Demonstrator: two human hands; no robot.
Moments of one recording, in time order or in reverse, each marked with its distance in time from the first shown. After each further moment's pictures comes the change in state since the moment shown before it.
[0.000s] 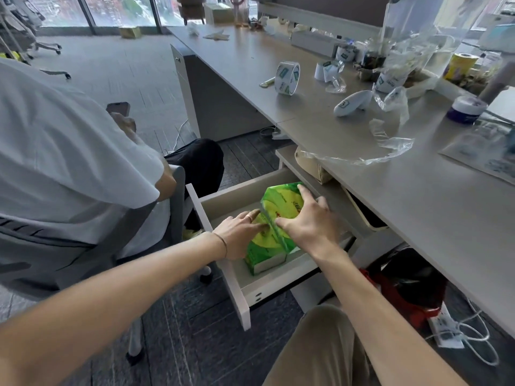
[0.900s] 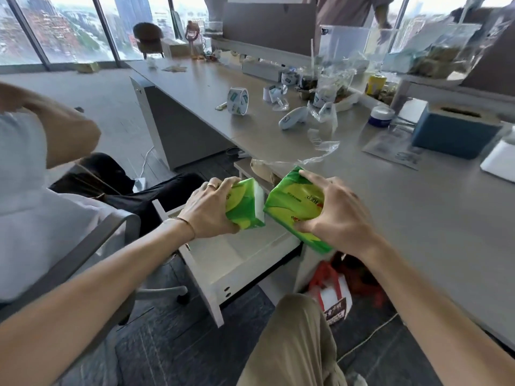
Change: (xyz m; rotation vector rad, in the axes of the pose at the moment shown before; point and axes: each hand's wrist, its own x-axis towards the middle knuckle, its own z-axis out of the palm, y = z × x) left_hand -0.038 0.034 -0.082 -0.318 0.503 -0.084; right_hand -0.093 0.055 -0.140 0.021 0.147 -0.215
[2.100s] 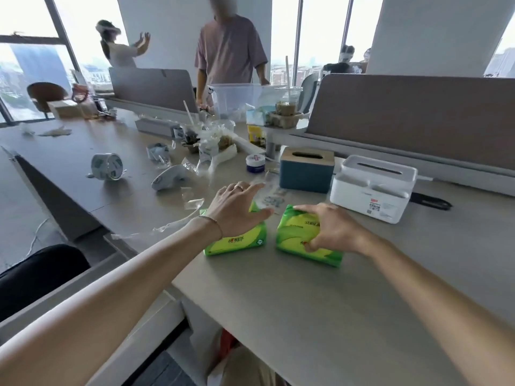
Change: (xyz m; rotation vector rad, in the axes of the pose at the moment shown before) left_hand 0.176 0.332 0.018 -0.055 0.009 0.388; right_hand 0.021 0.260 -0.173 -0.197 -0.093 0.204
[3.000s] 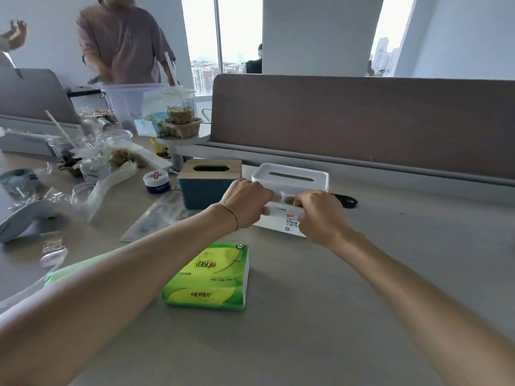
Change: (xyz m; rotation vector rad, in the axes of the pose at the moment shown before) left_hand 0.172 0.182 0.073 0.359 0.025 0.477; right_hand -0.001 0.152 -0.063 -0.129 0.416 0.218
